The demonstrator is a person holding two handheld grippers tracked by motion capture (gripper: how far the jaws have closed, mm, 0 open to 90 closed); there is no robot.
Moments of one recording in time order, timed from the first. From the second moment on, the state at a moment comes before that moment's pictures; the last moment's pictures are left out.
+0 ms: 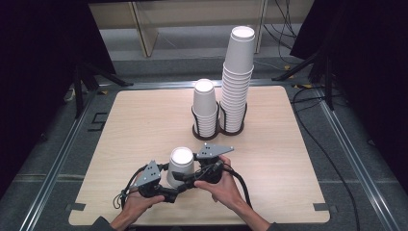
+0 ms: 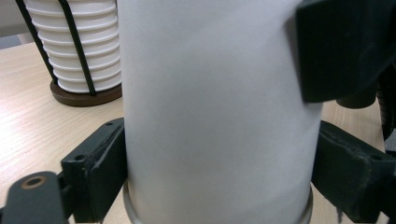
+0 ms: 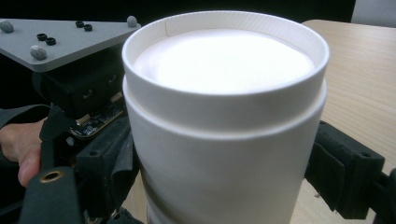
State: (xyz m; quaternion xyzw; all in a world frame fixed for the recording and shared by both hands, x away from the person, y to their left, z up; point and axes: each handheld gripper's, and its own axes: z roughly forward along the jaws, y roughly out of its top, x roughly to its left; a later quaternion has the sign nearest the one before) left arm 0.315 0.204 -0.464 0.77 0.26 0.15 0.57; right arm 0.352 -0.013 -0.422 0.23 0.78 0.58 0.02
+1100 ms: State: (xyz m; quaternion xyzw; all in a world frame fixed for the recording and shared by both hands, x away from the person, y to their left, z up) left arm 0.306 0.199 -0.460 0.85 0.15 0.20 0.47; right arm 0.355 -0.021 -0.394 0.14 0.87 0.48 -0.01
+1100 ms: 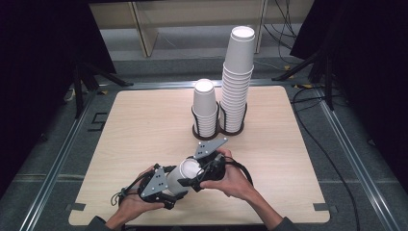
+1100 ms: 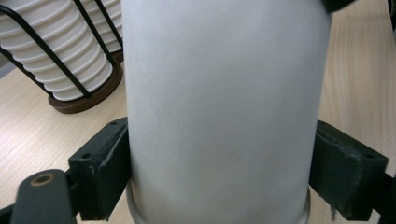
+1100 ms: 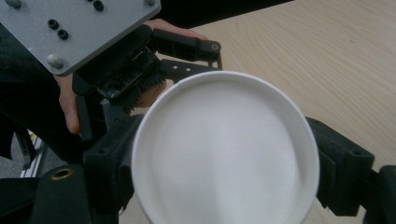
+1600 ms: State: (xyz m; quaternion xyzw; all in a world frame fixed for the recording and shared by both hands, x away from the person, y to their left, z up) left arm 0.306 0.215 -0.451 0.76 0.18 0.19 0.60; right arm 0.365 -0.054 -0.375 0.18 0.83 0.53 0.01
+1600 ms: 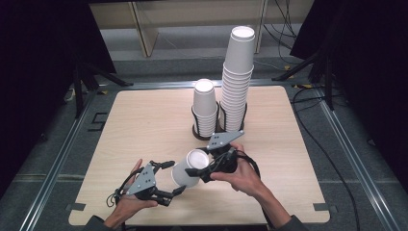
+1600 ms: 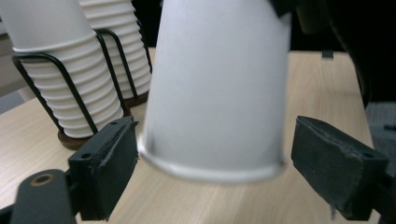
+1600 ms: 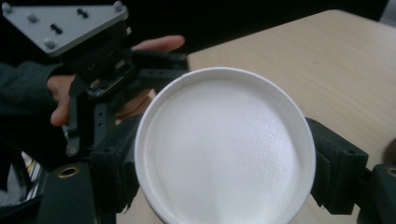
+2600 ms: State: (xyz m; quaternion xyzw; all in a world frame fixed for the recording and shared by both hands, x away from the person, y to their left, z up) left arm 0.309 0.211 -0.451 0.72 0.22 0.18 0.63; right arm 0.365 -0.047 -0.377 0.20 0.77 0.60 -0.07
